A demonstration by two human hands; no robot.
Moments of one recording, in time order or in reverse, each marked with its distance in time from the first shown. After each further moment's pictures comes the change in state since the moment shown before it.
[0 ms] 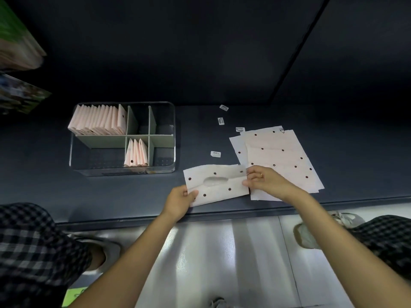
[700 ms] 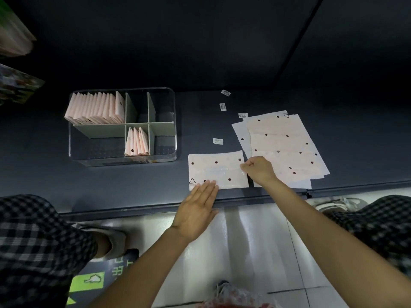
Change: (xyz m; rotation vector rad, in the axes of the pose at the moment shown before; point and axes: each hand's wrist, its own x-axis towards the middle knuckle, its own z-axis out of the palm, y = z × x) left_hand -0.028 -0.044 0.025 1.330 -0.113 0.736; right_hand 0.041 0.012 0.040 -0.308 0.419 0.204
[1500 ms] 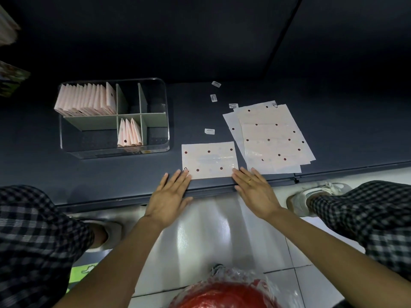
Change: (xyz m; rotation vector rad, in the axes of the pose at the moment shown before) left_hand -0.028 -0.039 -0.004 -0.027 -0.008 -0.112; right_hand -0.077 0.069 0.025 -0.651 0.327 -0.790
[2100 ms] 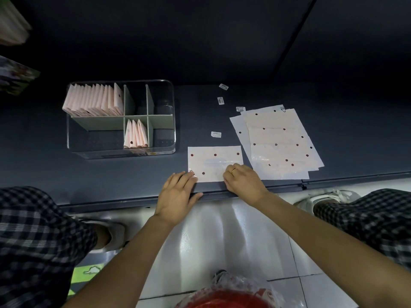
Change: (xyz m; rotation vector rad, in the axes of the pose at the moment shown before) left_hand 0.012 0.009 -0.012 -0.162 0.214 -0.047; right_hand 0.067 -0.024 -0.016 -0.182 -0.128 -0.246
